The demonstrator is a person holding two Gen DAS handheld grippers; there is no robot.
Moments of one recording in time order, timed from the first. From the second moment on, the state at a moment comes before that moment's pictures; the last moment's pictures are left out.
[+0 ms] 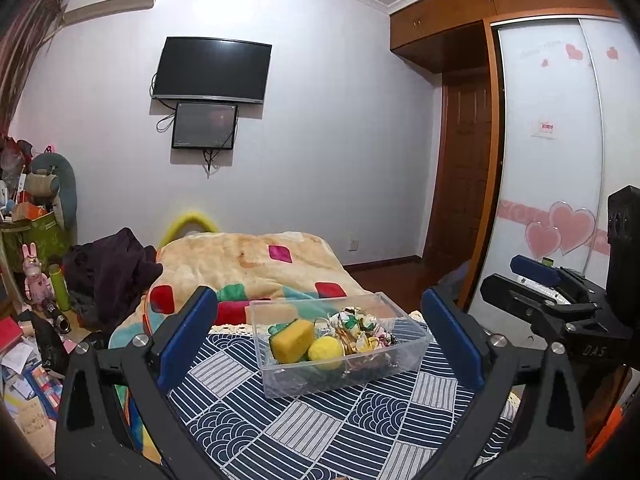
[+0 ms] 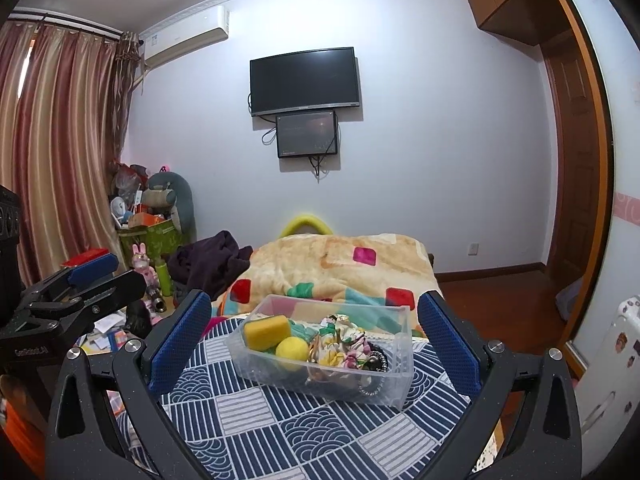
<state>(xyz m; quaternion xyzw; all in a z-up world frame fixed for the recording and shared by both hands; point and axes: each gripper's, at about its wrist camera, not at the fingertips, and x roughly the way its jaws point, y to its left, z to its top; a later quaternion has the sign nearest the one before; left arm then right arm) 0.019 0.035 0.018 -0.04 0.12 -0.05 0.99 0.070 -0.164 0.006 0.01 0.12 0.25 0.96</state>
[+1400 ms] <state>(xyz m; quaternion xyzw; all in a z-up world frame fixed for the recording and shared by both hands) 0.023 0.035 0.014 -0.05 0.12 -0.06 0.99 0.069 -0.160 0.004 0.01 0.13 0.25 0.96</state>
